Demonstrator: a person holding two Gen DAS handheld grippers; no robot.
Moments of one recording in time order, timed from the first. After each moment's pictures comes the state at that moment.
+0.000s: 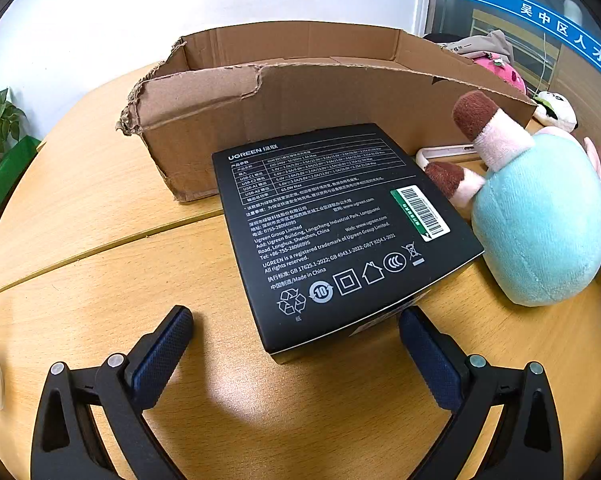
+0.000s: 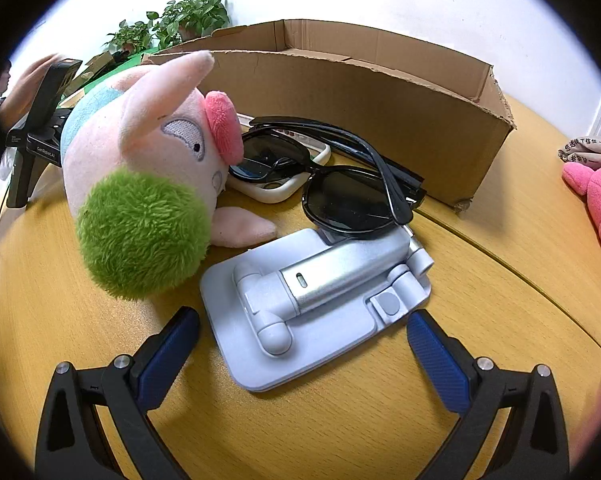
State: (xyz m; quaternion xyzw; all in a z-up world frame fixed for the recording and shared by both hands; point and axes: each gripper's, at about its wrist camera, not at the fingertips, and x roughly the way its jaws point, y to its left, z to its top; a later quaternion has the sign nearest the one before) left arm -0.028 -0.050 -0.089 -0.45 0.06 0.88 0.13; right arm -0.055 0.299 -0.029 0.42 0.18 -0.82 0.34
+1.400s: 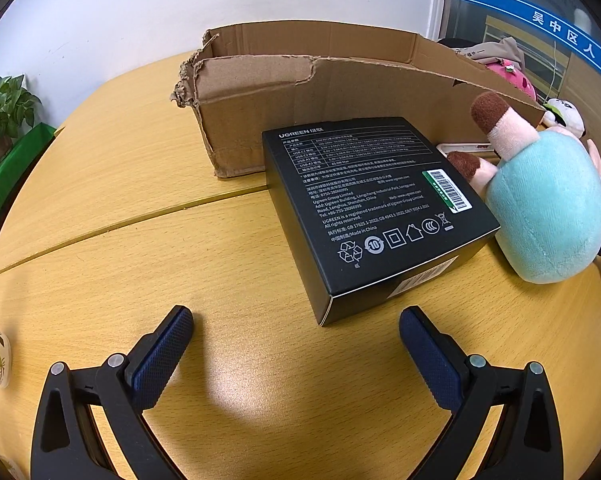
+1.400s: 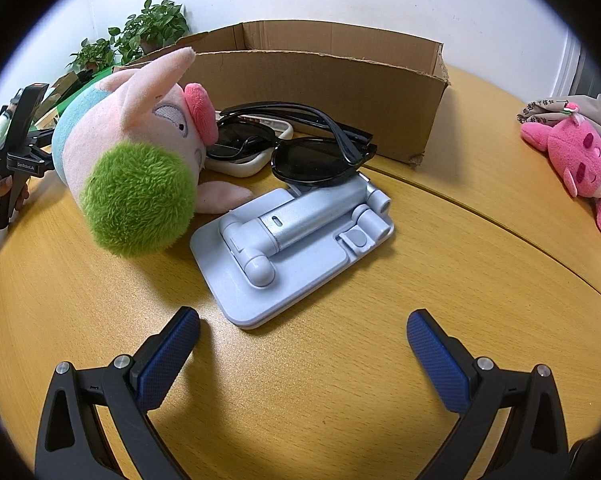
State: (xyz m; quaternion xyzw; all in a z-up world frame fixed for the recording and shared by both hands) left arm -0.012 -0.073 -0.090 -0.45 0.04 0.89 0.09; right arm -0.040 0.305 -0.028 0.43 0.14 -0.85 0.28
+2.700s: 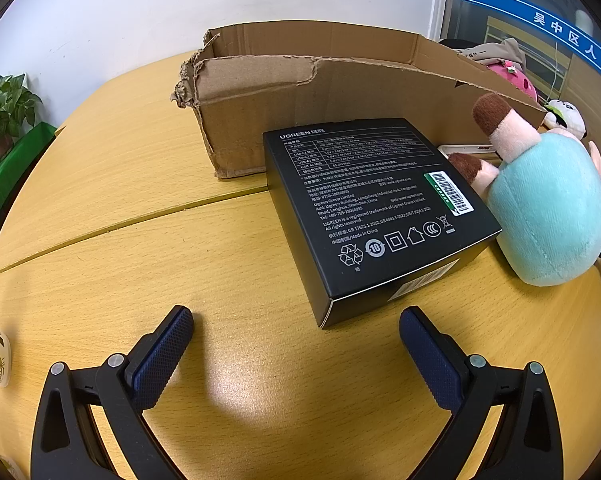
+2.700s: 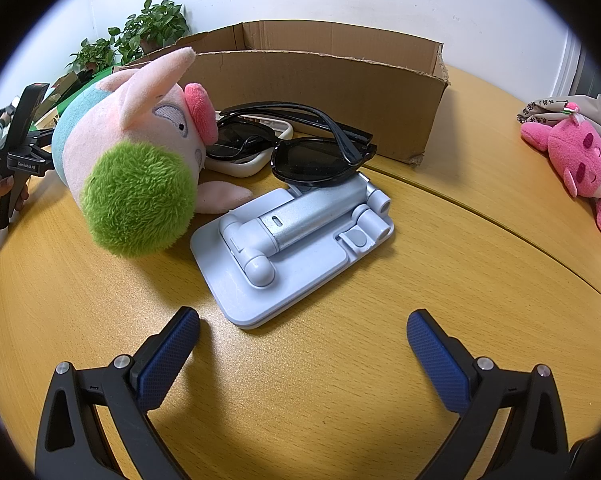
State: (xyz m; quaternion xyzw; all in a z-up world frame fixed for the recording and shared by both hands) left arm -0.013 -0.079 -0.090 -0.45 0.03 0.89 0.07; right arm -0.041 0.304 -0.029 0.43 0.14 -0.85 0.28
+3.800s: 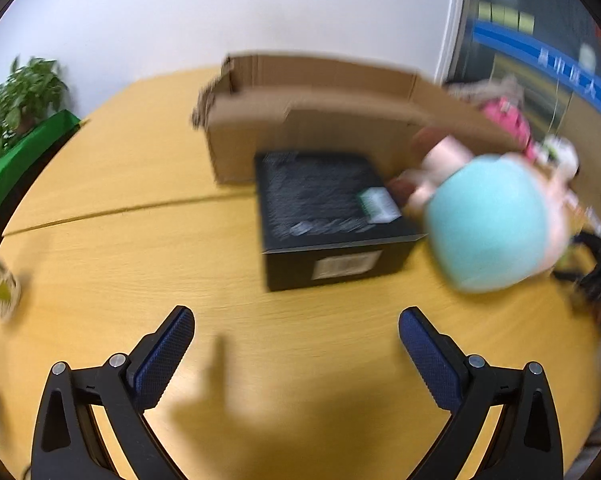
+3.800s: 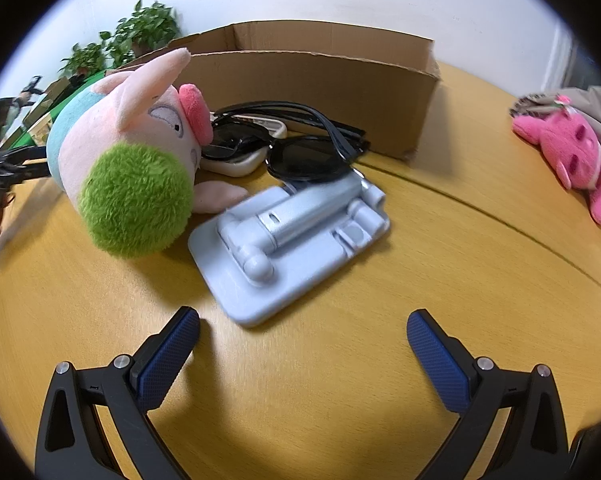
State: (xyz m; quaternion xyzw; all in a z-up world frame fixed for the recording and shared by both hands) left arm 0.046 -0.048 -0.053 -0.39 -0.05 0.92 0.03; right arm -0.036 0.305 -0.029 0.45 0.13 -0.85 0.25
